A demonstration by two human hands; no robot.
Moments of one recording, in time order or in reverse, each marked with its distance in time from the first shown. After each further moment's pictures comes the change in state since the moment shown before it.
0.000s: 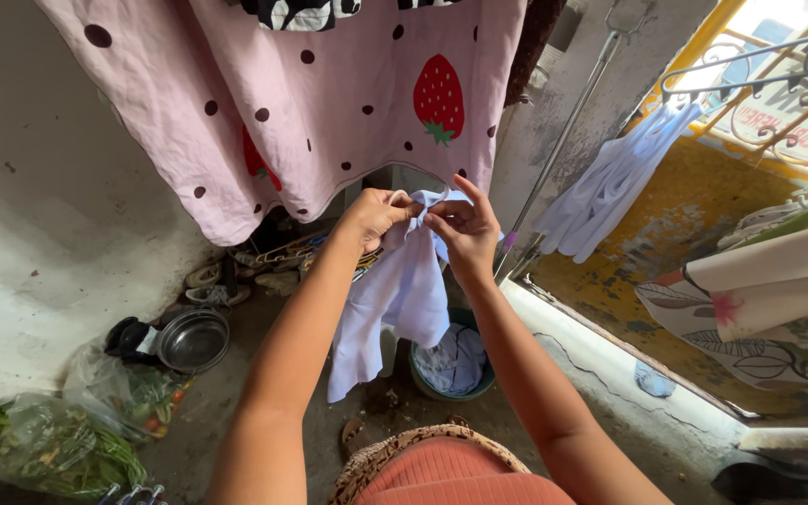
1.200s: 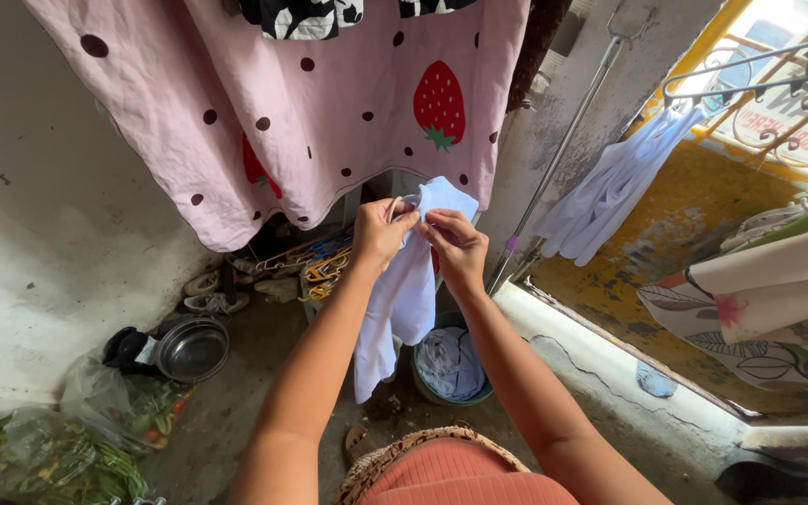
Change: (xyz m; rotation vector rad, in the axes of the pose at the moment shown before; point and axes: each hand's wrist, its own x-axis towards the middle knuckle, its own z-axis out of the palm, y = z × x) left_hand -0.026 -0.001 0.027 0.075 0.285 0.270; right_hand -0.006 0.029 0.010 -0.274 0.052 -0.033
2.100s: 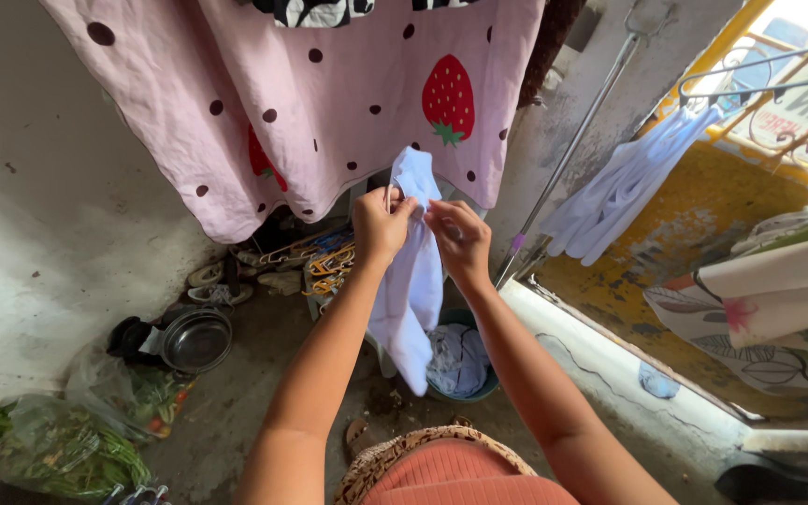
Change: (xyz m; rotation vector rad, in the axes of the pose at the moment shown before) left_hand -0.002 0.018 0.000 0.200 0.232 0.167; right_hand 0.011 -0.015 0.005 -0.263 -0.070 -0.245
